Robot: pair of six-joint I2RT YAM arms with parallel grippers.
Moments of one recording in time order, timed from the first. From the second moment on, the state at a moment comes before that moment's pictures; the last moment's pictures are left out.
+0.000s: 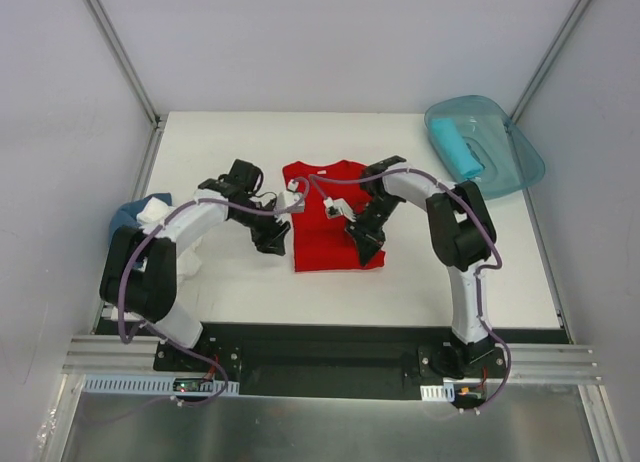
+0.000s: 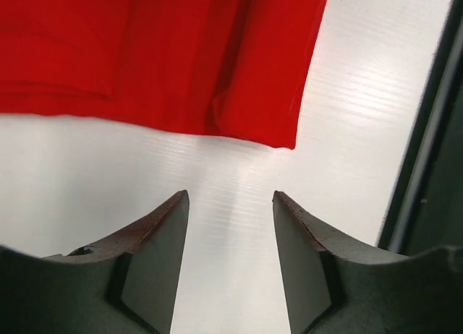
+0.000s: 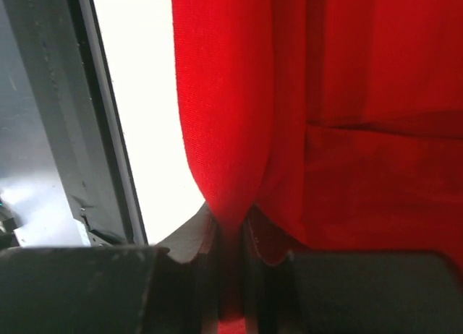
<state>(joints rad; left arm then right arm) -0.31 1.64 1.09 -0.77 0.77 0.75 0.50 2.12 1.54 -1.28 -0.71 -0.97</state>
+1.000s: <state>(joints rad) -0.65 1.46 0.68 -0.13 0.39 1.06 0.46 2.49 1.96 -1.50 -0.87 -0.92</state>
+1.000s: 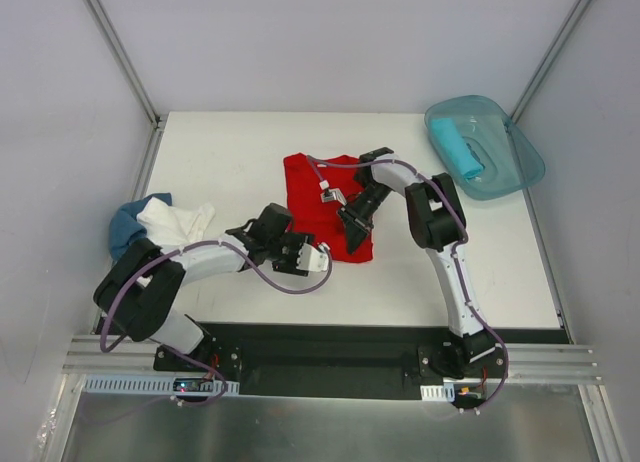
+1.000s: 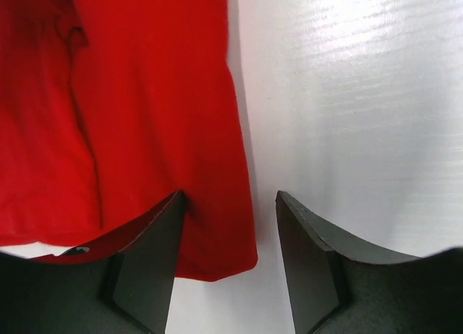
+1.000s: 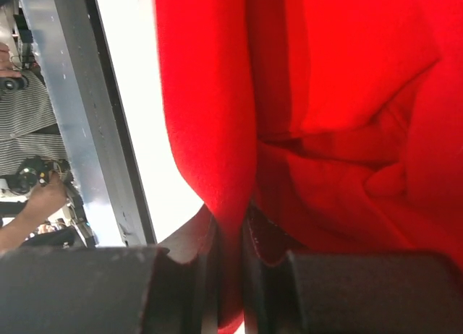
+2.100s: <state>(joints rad) -0.43 2.07 1.57 -1.08 0.81 1.01 0.47 1.46 1.20 -0.60 -0.55 -0.71</state>
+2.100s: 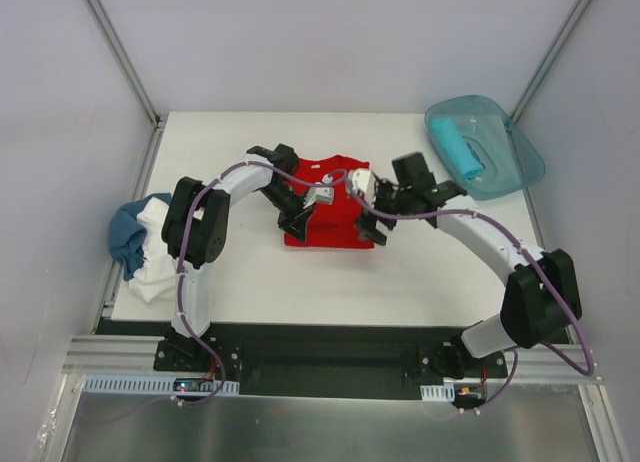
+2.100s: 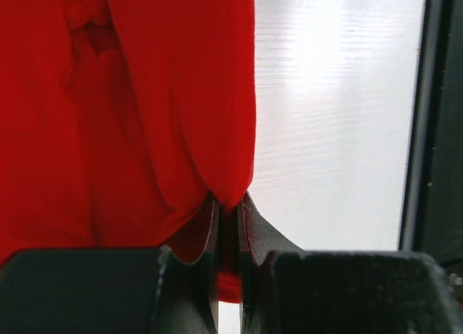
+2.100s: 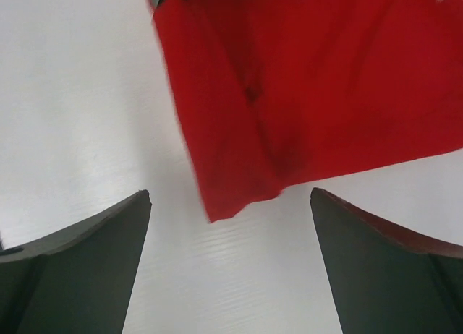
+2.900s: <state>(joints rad) -0.41 2.09 1.60 -1.23 0.89 1.00 0.62 1.69 1.11 -0.56 -0.51 -0.93</state>
